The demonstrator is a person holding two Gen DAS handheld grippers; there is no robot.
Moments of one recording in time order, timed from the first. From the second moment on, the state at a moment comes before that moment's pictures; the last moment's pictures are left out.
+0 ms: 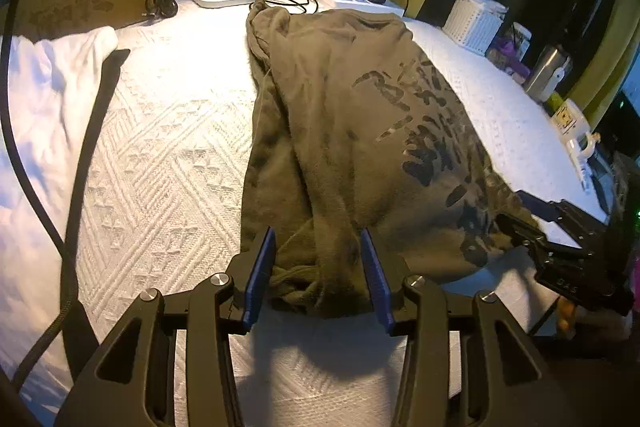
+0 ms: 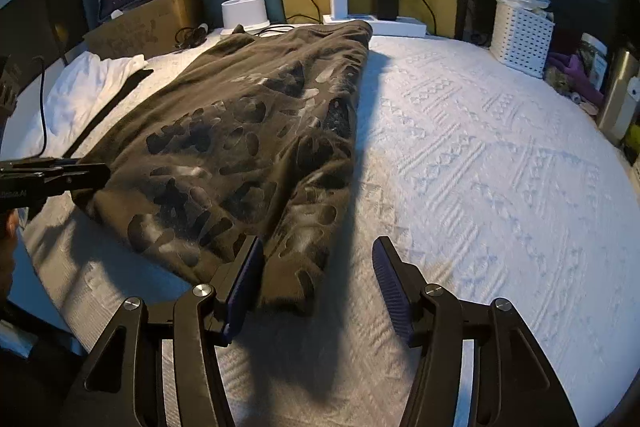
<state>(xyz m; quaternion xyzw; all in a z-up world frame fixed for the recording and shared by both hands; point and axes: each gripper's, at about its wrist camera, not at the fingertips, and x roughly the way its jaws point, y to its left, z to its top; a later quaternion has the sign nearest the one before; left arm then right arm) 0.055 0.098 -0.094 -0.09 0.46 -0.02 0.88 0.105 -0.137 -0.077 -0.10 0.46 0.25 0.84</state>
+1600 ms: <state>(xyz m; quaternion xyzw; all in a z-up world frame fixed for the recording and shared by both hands) 0.155 0.098 -0.056 0.00 0.43 0.01 0.90 0.199 -0.133 -0.049 -0.10 0.47 0.22 0.85</state>
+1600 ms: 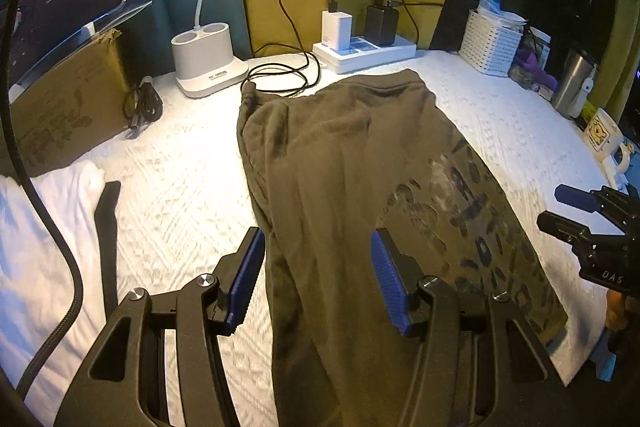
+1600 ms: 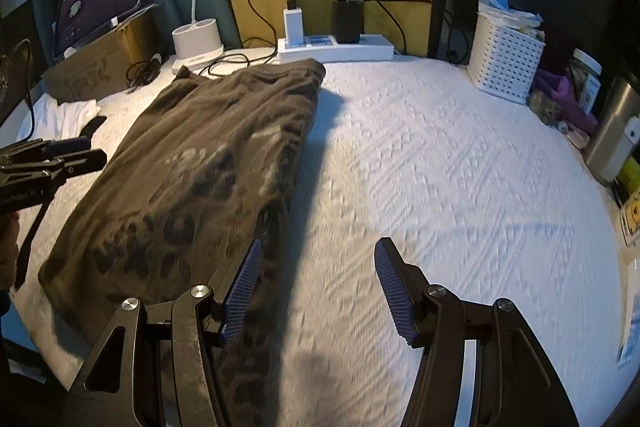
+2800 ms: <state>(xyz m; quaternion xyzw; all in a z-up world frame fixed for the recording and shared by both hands) 0.272 0.166 -0.086 -0.05 0.43 0.02 0.90 0.390 -0.056 -0.095 -0.04 0.51 0.29 0.81</state>
